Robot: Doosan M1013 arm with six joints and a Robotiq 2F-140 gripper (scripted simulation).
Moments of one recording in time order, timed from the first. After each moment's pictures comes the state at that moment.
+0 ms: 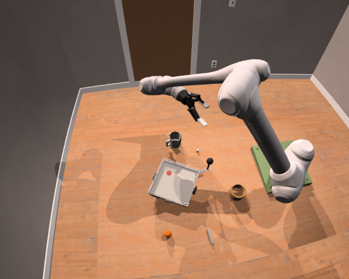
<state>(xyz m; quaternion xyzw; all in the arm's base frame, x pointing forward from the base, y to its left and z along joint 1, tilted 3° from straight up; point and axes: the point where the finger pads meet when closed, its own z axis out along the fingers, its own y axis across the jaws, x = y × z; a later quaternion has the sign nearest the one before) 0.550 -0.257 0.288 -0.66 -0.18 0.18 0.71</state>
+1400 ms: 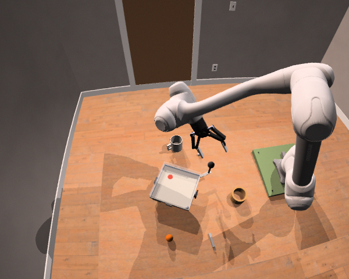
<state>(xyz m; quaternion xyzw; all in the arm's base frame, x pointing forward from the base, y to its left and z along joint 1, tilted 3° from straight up) 0.535 -0.087 0.206 -0.77 -0.53 0.03 0.35</state>
